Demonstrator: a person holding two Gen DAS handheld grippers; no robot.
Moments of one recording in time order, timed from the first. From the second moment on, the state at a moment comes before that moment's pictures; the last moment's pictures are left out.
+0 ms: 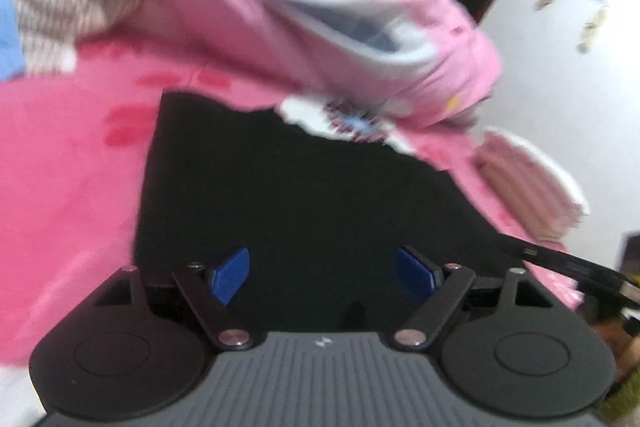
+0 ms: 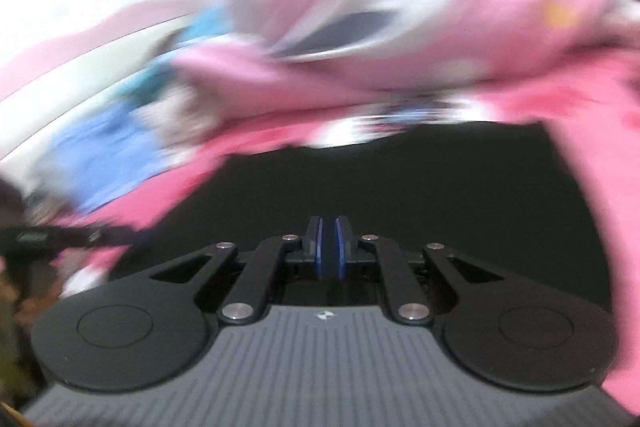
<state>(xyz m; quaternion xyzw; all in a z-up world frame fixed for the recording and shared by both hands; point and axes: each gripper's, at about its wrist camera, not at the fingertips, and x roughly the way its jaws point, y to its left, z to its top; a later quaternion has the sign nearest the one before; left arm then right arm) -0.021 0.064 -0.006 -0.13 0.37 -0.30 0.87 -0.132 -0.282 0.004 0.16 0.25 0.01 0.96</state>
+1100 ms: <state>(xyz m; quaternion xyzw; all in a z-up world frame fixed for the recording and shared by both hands) 0.050 0.048 -0.014 -0.15 0.38 -0.23 0.88 -0.008 -0.282 0.001 0.07 0.35 -0.03 0.94</state>
